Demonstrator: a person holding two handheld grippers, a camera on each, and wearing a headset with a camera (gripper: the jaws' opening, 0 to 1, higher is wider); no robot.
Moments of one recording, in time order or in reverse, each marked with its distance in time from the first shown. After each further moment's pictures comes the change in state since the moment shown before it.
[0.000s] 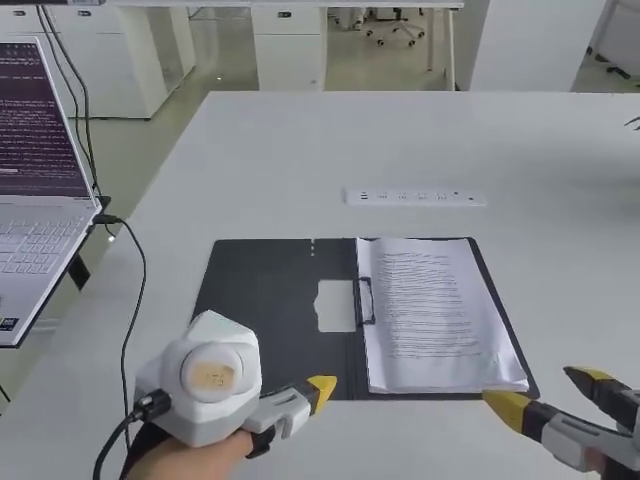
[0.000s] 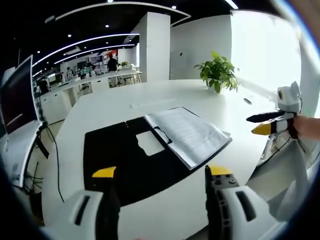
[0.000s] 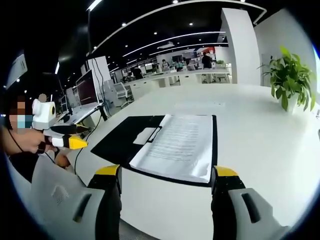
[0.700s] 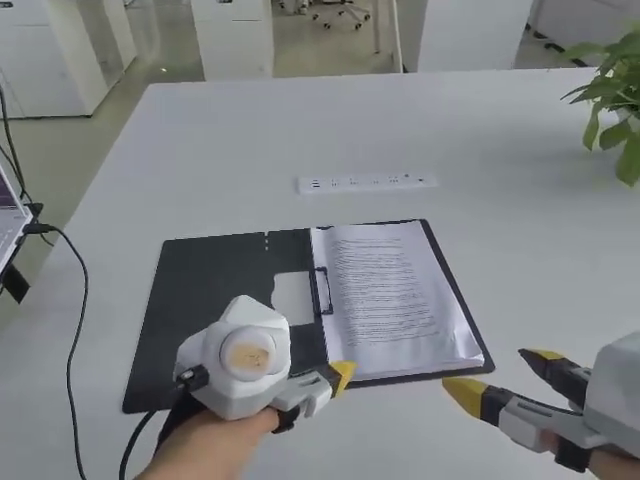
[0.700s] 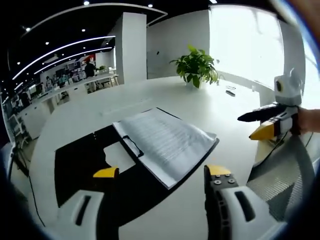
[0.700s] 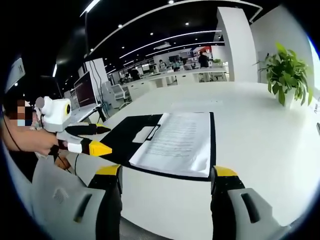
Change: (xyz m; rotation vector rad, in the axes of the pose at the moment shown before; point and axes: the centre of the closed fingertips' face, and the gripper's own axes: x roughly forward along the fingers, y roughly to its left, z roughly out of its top) left arm 0.063 -0.061 0.009 0.112 0.005 -0.163; right arm -0.005 -0.002 -0.010 0.032 -0.004 -0.015
